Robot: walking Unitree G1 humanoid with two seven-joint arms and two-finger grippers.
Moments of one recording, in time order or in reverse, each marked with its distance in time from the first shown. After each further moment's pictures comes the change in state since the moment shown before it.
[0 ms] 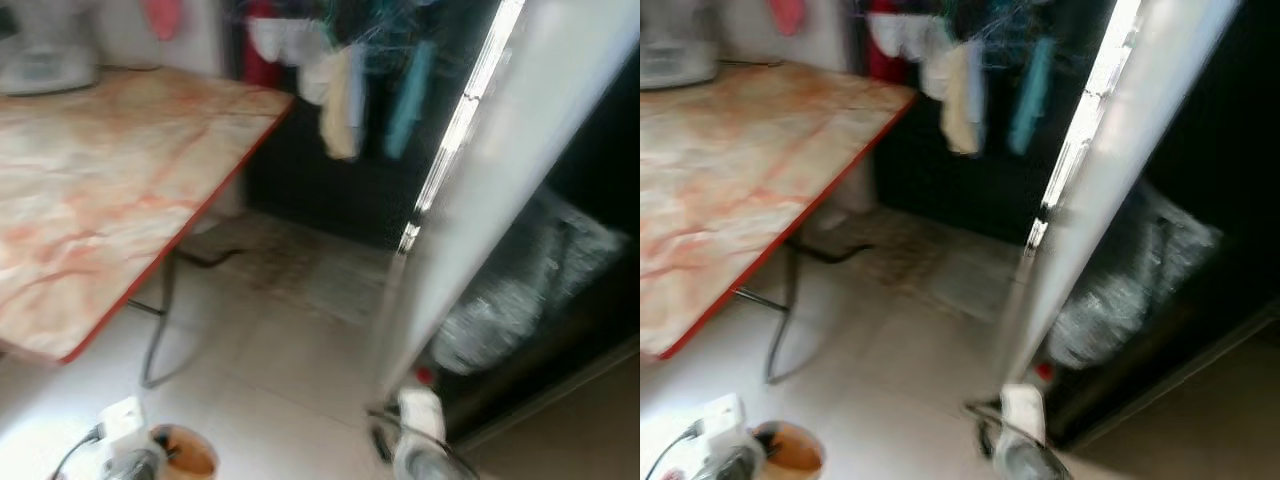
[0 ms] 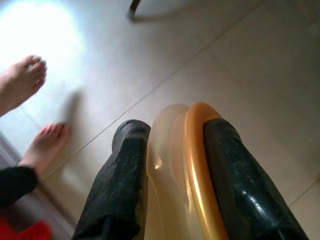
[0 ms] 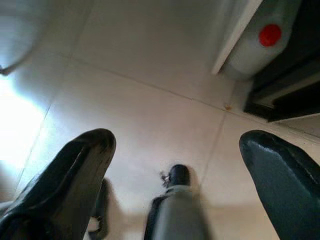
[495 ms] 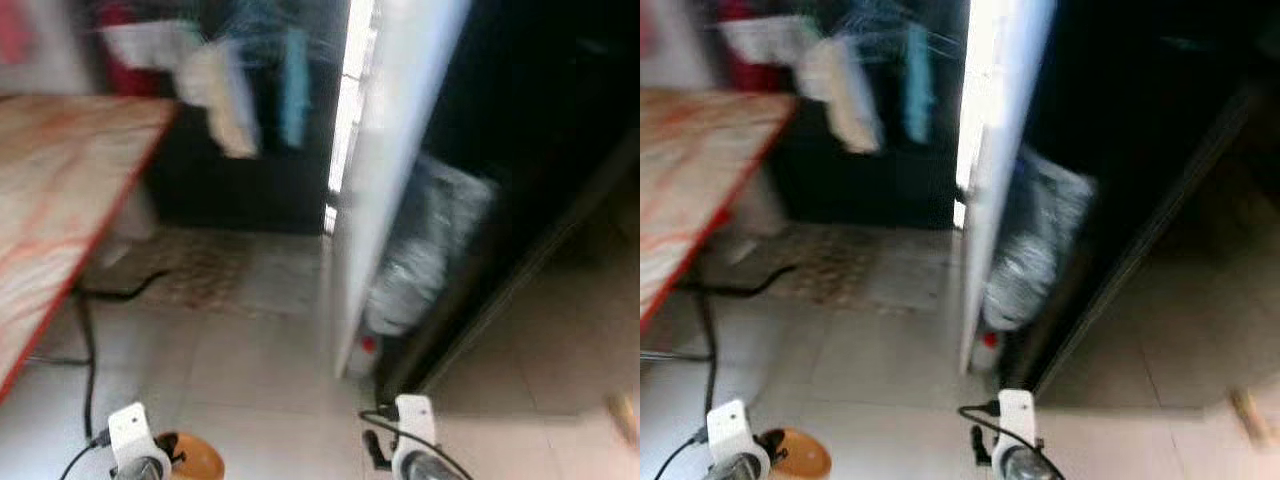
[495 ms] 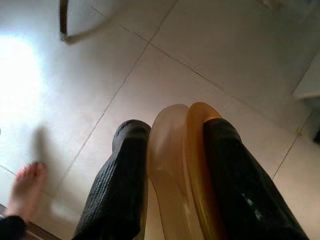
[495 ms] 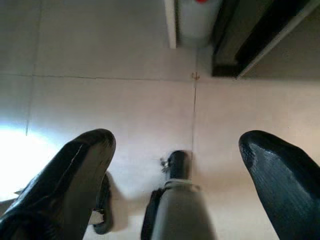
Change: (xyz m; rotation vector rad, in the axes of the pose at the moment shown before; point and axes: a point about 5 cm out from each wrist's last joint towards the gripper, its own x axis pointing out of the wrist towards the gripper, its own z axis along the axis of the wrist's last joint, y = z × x) left arm 0.001 -0.013 0.001 -0.004 -0.001 -0.047; right arm -0.001 -0.005 -0.002 -0.004 0.008 -0.011
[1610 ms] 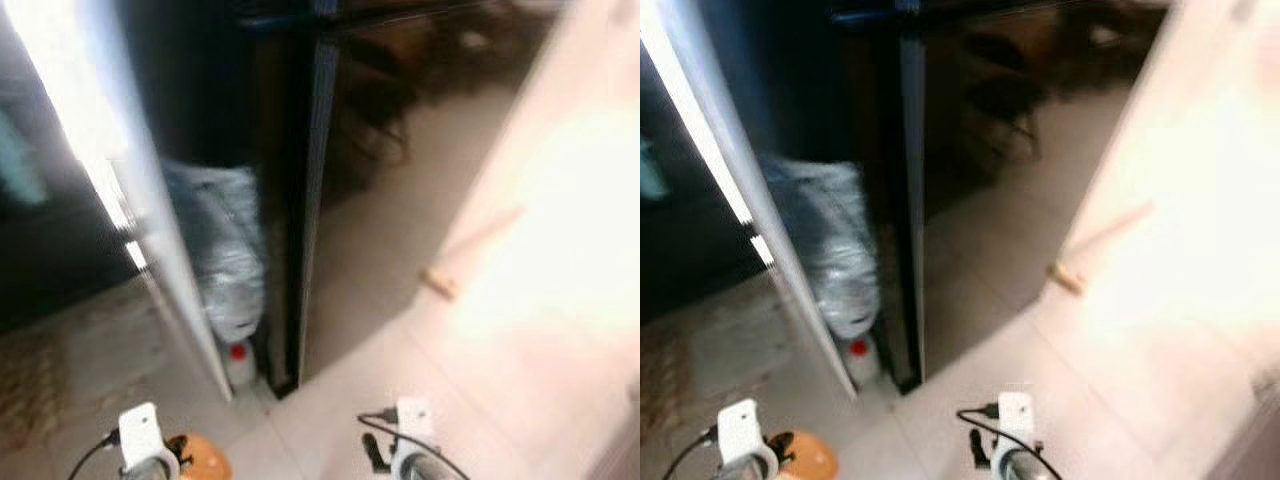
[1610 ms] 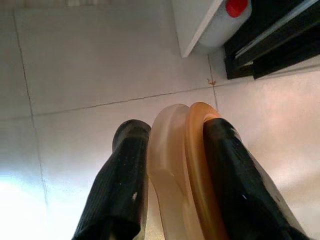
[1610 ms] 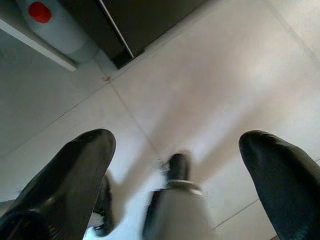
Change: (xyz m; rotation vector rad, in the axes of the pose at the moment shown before) left arm 0.000 -0.004 -0.004 0.039 0.016 -0.025; right arm 0.000 0.003 0.000 -0.011 0.001 0.011
